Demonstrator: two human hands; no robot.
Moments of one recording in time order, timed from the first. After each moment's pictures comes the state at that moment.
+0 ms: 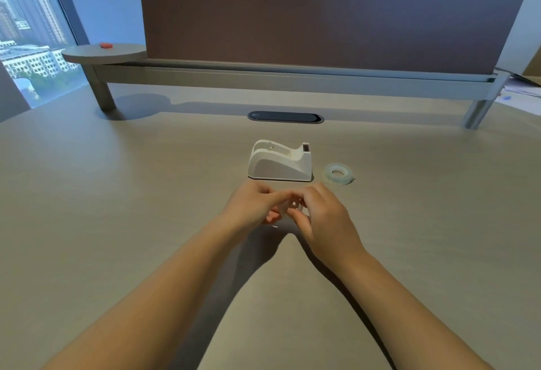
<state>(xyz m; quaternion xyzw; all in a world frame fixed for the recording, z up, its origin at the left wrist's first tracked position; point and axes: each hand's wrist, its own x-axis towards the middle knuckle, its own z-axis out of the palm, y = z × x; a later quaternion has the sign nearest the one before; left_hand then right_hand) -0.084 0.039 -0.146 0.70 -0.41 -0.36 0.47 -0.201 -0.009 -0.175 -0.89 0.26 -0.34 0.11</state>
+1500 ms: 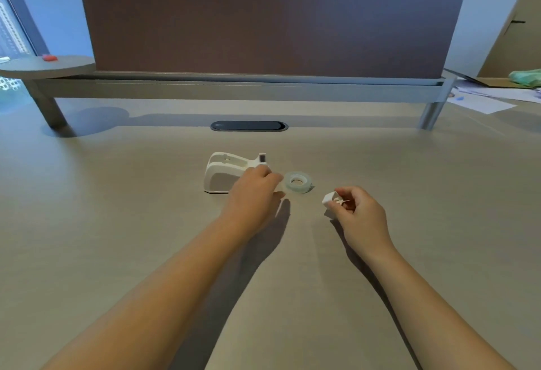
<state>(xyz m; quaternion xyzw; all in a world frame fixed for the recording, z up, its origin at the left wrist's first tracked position) -0.122 -0.022 -0.145 0.73 -0.65 0.02 0.23 -0.284 -0.073 -0.169 -0.72 0.47 -0.41 0.30</state>
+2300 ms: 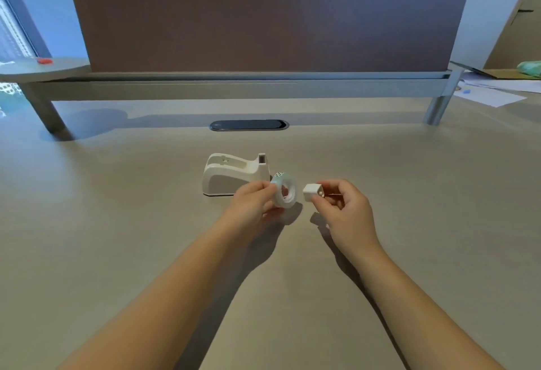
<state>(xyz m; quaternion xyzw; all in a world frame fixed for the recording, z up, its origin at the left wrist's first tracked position) -0.128 -0.015 -0.147 0.56 -0.30 -0.49 0.60 -0.257 -0.059 -0.162 -0.67 0.39 -0.47 0.43</state>
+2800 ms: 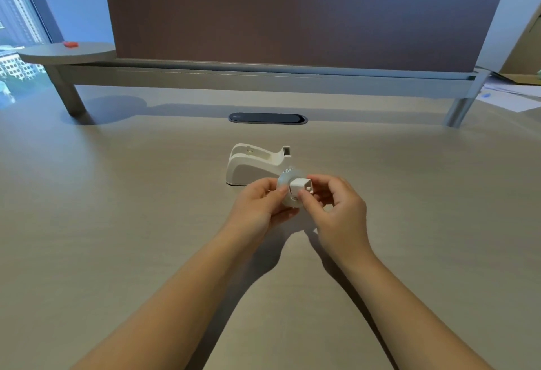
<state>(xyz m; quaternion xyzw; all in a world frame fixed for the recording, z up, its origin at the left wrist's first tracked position) -0.110 0.015 -0.155 0.50 -0.36 -0.48 0.62 -0.220 -0.031 -0.165 -0.75 0.33 -0.49 0.29</state>
